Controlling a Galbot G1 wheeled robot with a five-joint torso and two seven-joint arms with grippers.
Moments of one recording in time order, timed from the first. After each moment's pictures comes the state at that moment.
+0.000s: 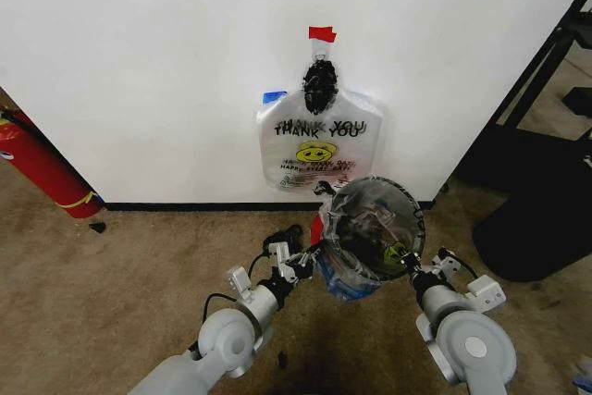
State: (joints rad) left arm 1.08 -1.06 0.13 -1.88 -1.13 0.03 -0.03; right arm -1.43 1.53 0.58 2.22 1.18 -0.41 0.68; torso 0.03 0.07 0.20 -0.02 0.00
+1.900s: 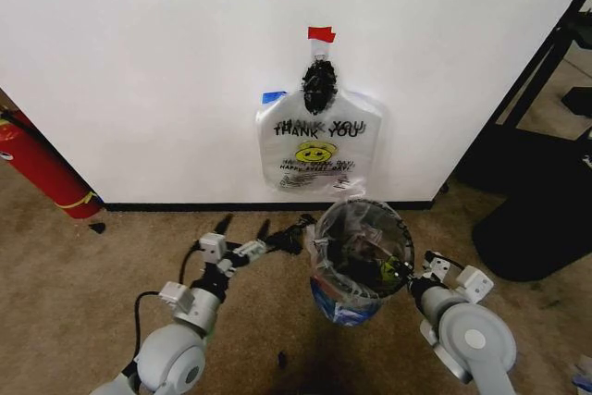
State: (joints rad) left arm 1.40 -1.01 -0.23 -2.08 -0.53 -0.24 -0.24; right arm -1.38 1.29 0.51 2.17 1.27 -0.61 0.78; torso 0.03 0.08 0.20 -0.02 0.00
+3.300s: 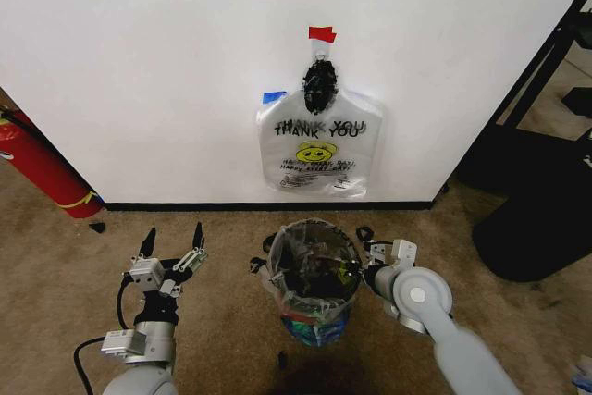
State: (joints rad) left arm 1.63 -1.15 -0.45 -2.13 -0.38 -0.33 -0.29; right arm -1.09 1.18 0.20 1.91 1.27 -0.73 0.72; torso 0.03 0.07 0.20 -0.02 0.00
